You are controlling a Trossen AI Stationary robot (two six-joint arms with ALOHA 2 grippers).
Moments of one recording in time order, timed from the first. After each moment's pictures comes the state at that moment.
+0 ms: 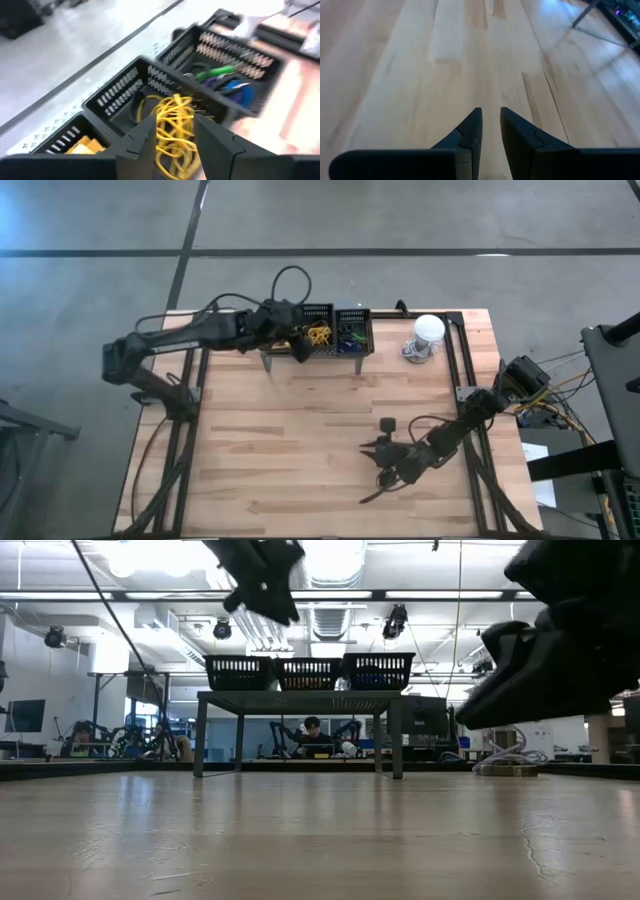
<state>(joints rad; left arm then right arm) 0.27 1.48 1.33 -0.53 -0.36 -0.22 0.64 1.66 0.62 0.28 0.71 0.23</state>
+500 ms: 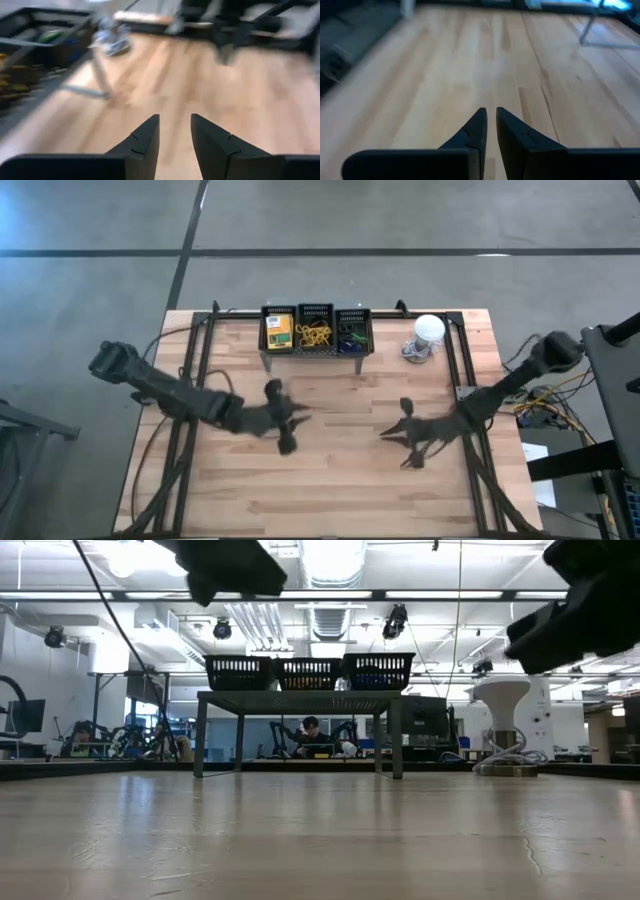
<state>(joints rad) -0.34 1.38 0.91 -0.09 -0.56 -0.30 0.58 1.15 0.30 0.39 0.47 0.22</state>
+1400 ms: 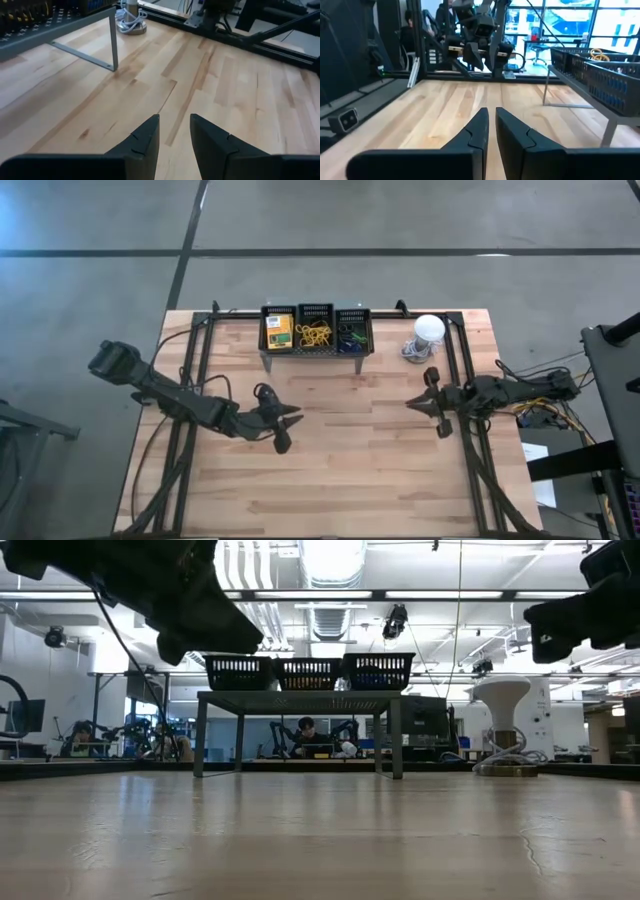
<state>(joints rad) -0.39 1.38 0.61 0.24 -0.63 -0.51 0.19 0.02 0.01 0.02 0.08 0.03</state>
